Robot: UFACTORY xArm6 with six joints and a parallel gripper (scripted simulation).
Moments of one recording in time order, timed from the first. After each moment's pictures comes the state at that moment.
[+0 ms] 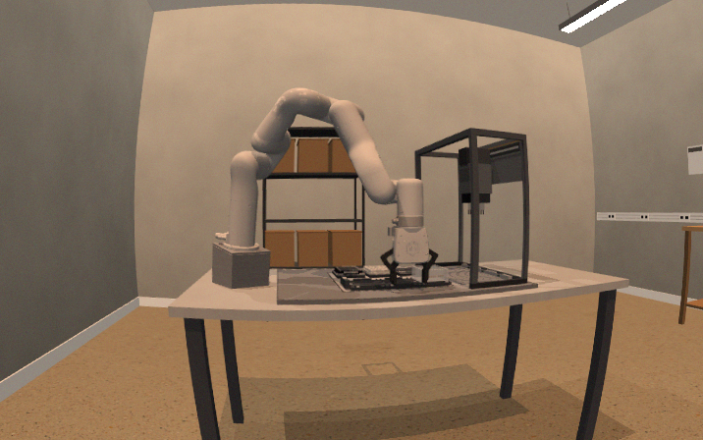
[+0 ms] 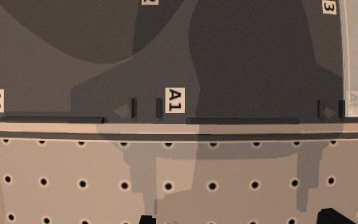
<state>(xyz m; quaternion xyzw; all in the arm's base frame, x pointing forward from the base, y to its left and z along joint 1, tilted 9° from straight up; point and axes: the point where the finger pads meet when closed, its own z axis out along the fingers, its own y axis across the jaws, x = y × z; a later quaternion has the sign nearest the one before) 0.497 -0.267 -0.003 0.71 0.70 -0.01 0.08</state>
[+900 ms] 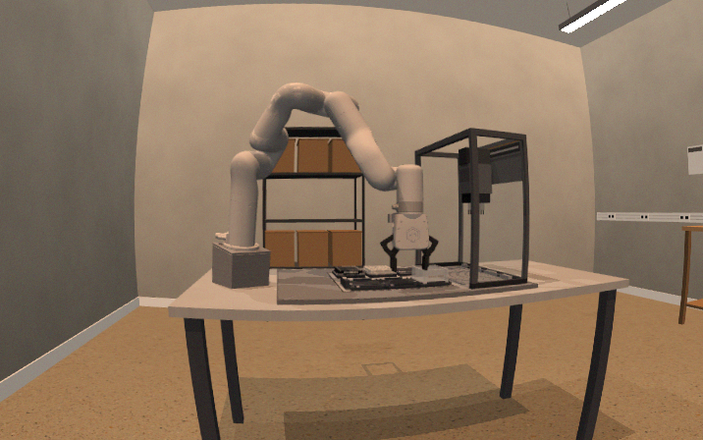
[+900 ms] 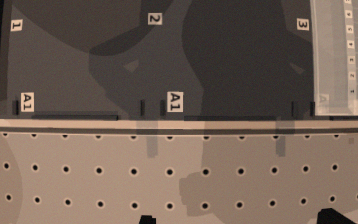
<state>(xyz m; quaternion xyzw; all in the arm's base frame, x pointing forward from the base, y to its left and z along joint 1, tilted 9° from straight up) 0.494 -0.262 0.035 0.71 0.70 -0.01 0.08</state>
